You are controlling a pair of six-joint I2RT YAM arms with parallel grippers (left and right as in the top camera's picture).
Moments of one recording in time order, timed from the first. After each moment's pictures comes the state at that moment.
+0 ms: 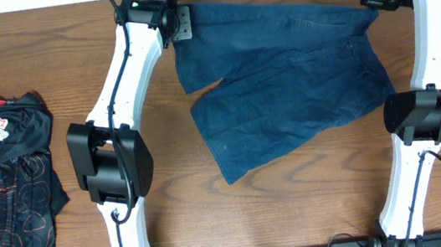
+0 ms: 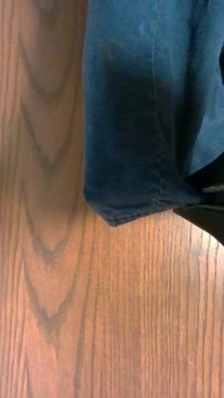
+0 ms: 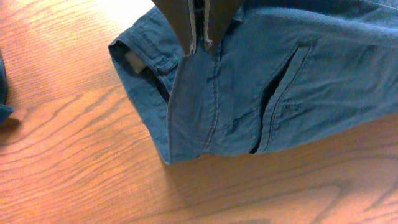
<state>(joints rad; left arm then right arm) -0.26 2.18 2.06 -0.89 -0.07 -0.20 -0.09 2.38 2.75 -1.62 0.01 0.25</state>
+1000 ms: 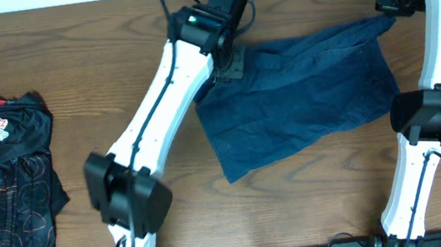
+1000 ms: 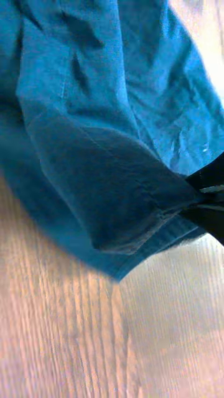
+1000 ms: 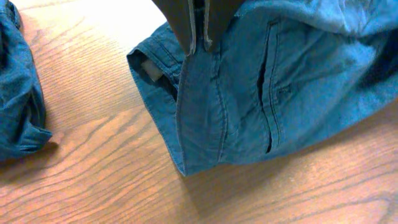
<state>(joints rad) -0.54 2.02 2.06 -1.30 -0.04 -0.31 -0.14 2.37 2.75 -1.70 0.05 0.22</state>
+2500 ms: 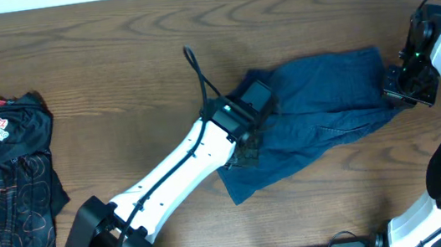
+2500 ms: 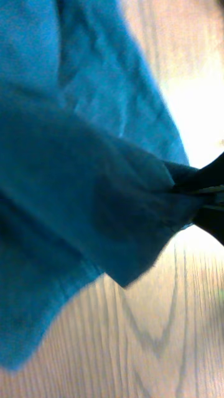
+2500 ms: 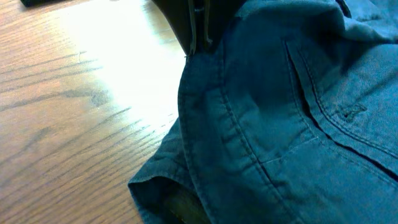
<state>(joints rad) -0.79 1.70 1.35 -1.16 -0.05 -0.57 -0.26 1.83 1.45 -1.25 -0.01 0.25</state>
